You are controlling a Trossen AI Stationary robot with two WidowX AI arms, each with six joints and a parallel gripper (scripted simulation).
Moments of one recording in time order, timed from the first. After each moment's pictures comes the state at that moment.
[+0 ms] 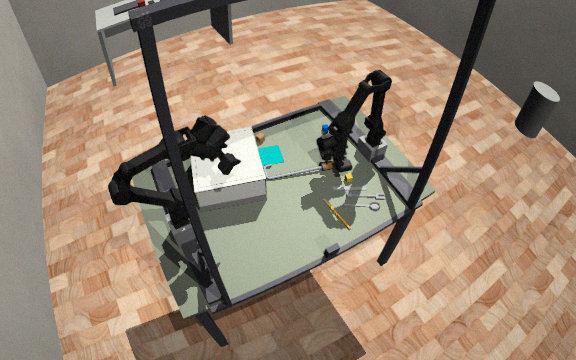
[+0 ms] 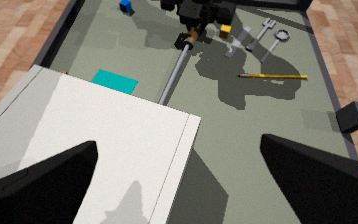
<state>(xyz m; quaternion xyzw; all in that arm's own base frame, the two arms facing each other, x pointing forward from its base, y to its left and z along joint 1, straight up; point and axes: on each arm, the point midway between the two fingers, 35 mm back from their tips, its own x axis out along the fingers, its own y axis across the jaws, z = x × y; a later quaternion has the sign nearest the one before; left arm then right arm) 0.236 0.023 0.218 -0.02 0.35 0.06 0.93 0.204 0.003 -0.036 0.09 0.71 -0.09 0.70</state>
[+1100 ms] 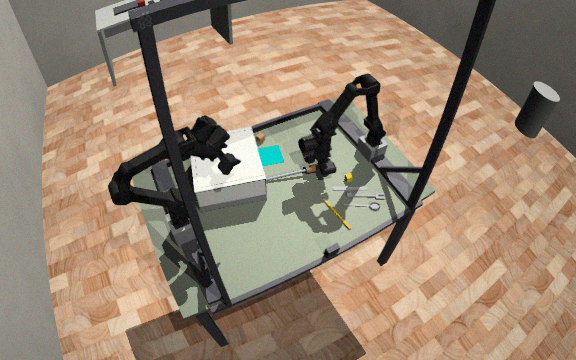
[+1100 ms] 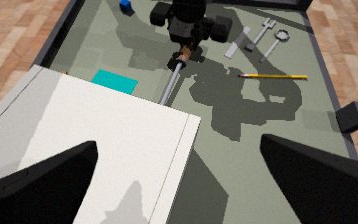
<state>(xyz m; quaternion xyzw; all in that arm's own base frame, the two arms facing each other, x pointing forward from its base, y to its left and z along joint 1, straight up) 0.236 0.023 0.218 -0.02 0.35 0.06 0.93 0.277 -0.012 -0.027 0.09 0.71 -0.08 0.70</state>
